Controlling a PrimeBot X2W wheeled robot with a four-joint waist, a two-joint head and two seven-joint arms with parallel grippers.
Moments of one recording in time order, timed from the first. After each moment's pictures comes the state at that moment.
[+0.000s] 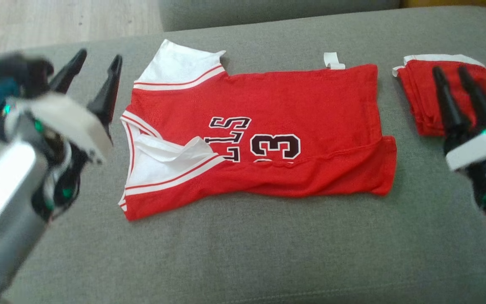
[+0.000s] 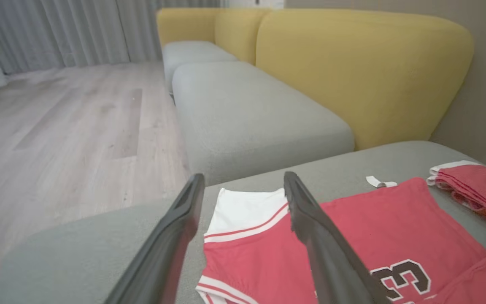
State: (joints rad) left arm -0.72 0.63 -0.80 0.21 -0.90 0.19 -0.02; right arm -0.58 -0.64 0.66 0.43 1.15 0.12 -0.24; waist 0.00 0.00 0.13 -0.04
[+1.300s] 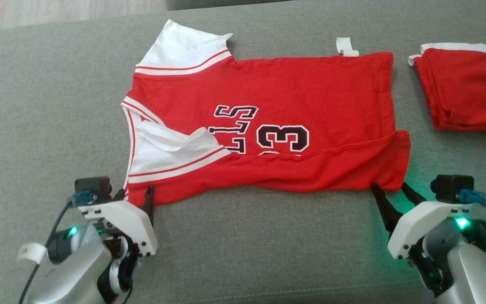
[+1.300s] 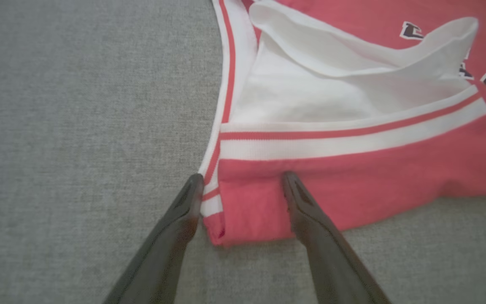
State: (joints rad) left arm -0.38 0.43 -0.85 0.40 -0.95 0.39 -0.06; right arm -0.13 -0.14 0.07 0.31 0.34 0.12 0.31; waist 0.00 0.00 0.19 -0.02
